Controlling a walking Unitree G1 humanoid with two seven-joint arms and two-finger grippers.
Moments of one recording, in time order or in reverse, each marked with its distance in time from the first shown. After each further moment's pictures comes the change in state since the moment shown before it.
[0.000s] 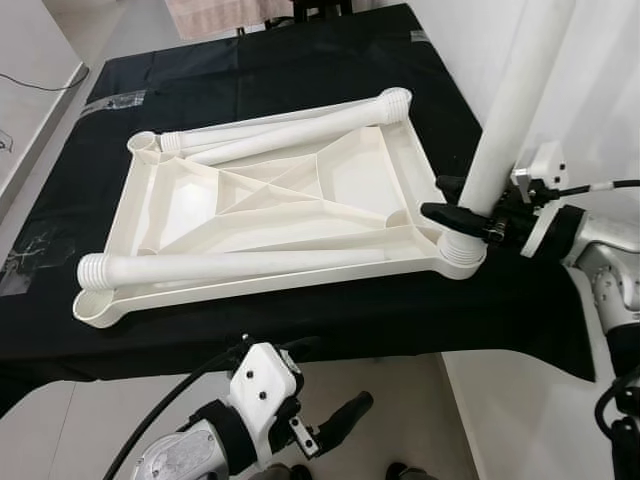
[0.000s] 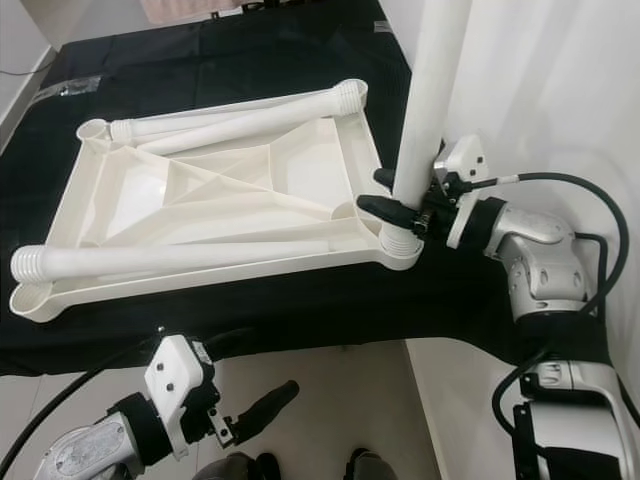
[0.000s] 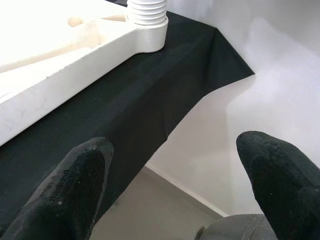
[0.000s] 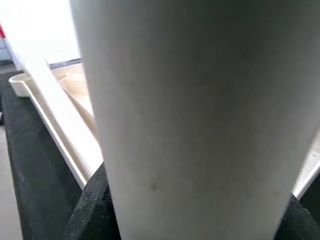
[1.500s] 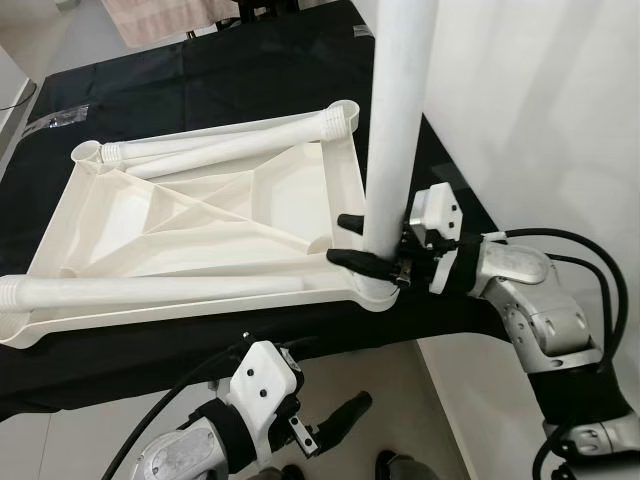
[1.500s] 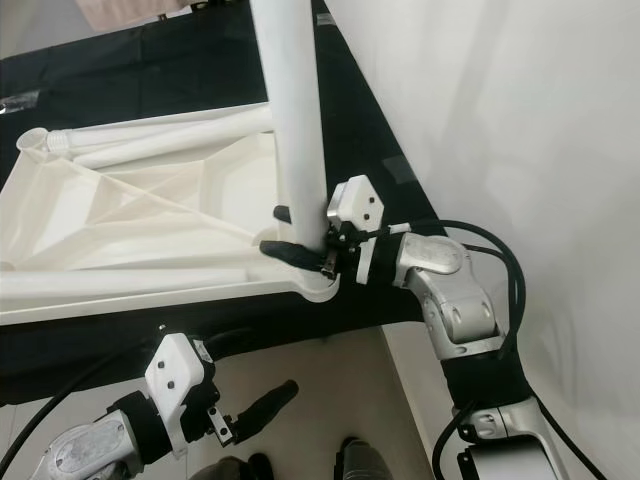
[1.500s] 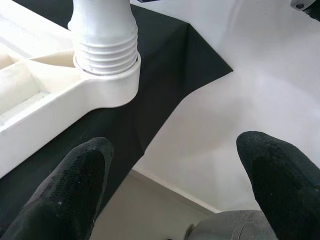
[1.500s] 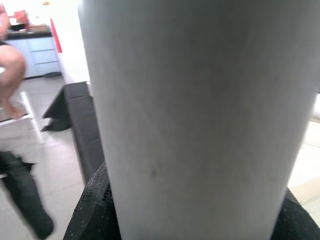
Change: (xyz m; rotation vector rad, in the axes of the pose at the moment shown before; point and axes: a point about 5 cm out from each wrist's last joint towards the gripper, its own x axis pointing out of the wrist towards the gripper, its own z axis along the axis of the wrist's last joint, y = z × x) left arm 0.000 0.002 0.001 0.004 0.016 -0.003; right arm 0.074 0.094 0.008 -0.014 -0.113 0.301
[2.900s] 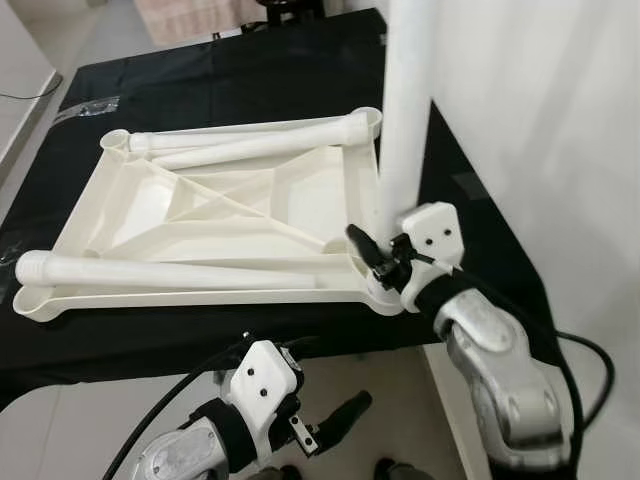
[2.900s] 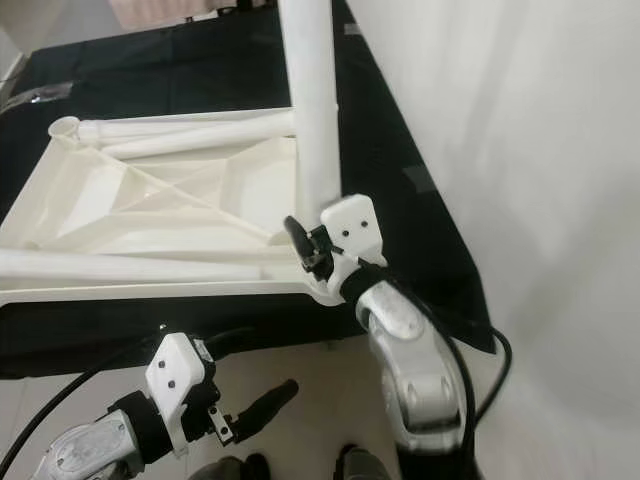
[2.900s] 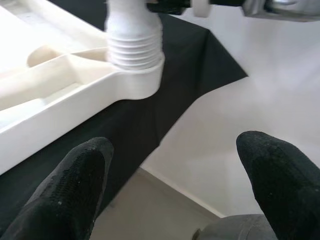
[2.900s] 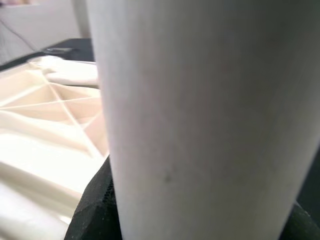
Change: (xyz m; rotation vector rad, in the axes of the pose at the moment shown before) left arm 0.000 0.002 -0.001 0.001 -0.001 0.013; right arm -0.004 0.038 -0.015 0.097 0.137 -1.007
